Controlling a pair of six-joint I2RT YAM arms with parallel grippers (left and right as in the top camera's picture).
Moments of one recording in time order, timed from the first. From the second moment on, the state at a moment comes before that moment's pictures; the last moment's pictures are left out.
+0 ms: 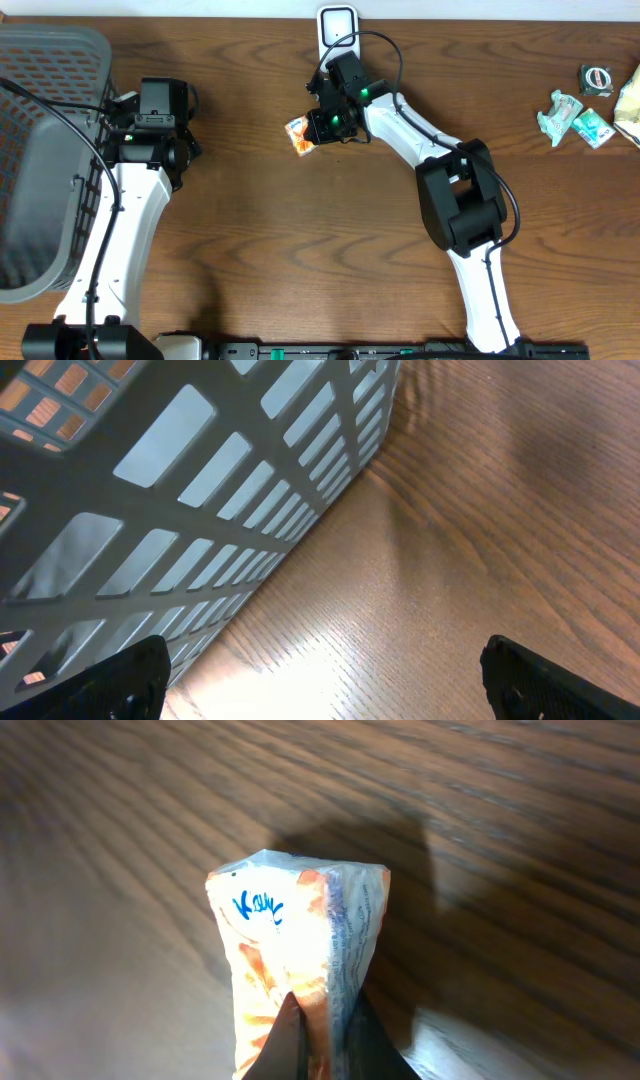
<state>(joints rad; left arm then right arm) -0.03 1.46 1.22 -0.92 -0.51 -0.56 0.47 2.38 1.86 -0.62 -0.49 0.23</state>
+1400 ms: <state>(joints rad) -0.03 1.46 1.22 -0.92 -0.51 -0.56 0.02 2.23 1.85 -0.51 -1.53 0.19</state>
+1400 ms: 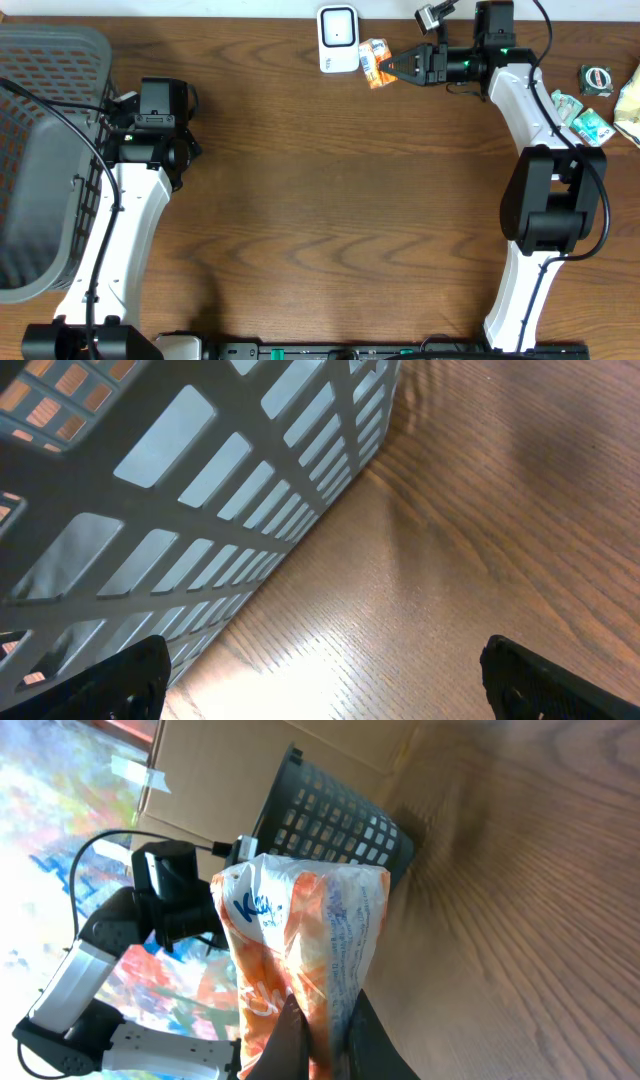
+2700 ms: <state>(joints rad) -0.03 1.46 1.22 -0.92 -0.51 -0.56 0.44 2.26 1.85 0.01 0.31 -0.17</state>
